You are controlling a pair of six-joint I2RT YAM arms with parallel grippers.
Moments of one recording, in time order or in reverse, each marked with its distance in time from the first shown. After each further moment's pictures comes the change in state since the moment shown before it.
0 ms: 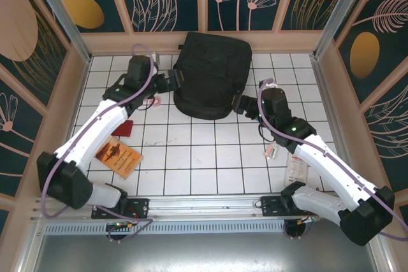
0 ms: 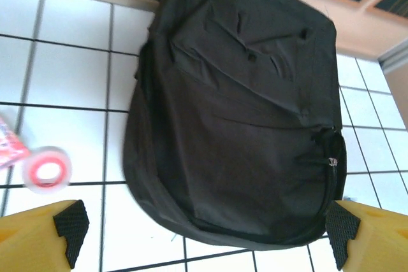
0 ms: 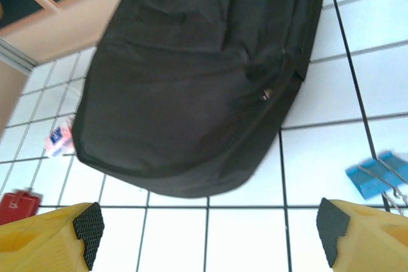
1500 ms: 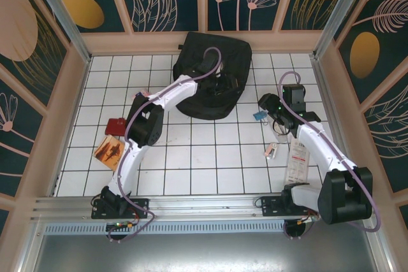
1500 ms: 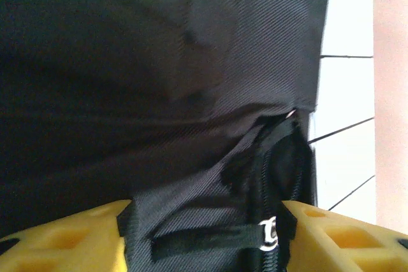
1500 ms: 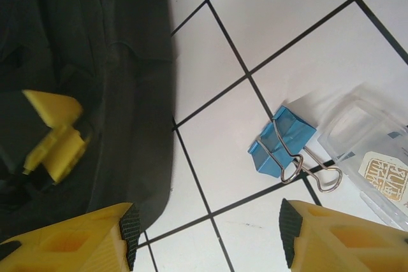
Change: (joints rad) left arm -0.192 0.940 0.739 0.001 0.297 -0.284; right arm -0.436 0.193 -0.076 0.058 -0.288 0.198
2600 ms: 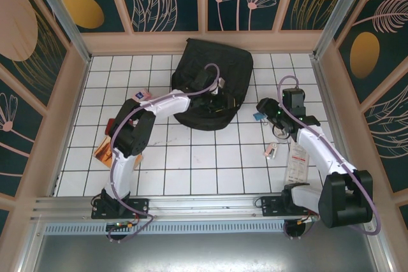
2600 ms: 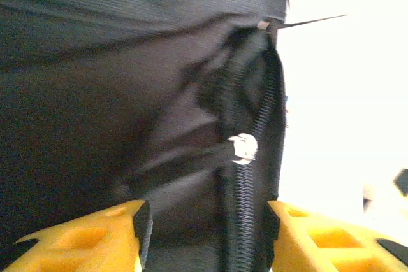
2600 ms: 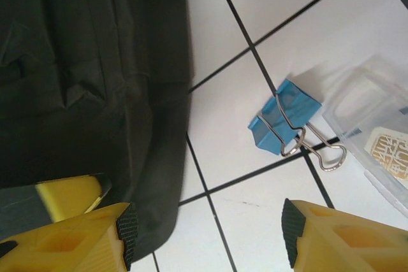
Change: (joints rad) left arm -0.056 -0.264 -0.499 0.272 0.177 0.049; right arm 0.000 -0.029 -0.061 0.010 -0.058 -0.026
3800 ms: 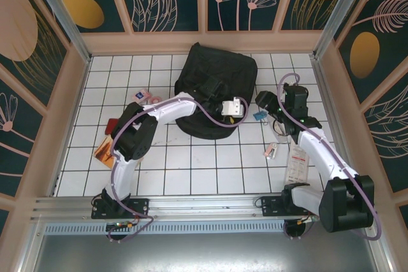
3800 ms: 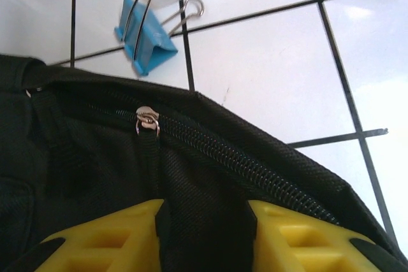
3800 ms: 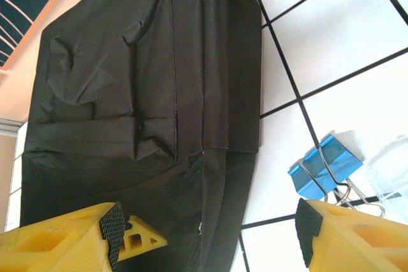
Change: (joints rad) left arm -0.061 0.001 0.077 -0.240 -0.001 1.624; right arm -0.002 -0.040 -0.007 0.141 -0.017 -0.069
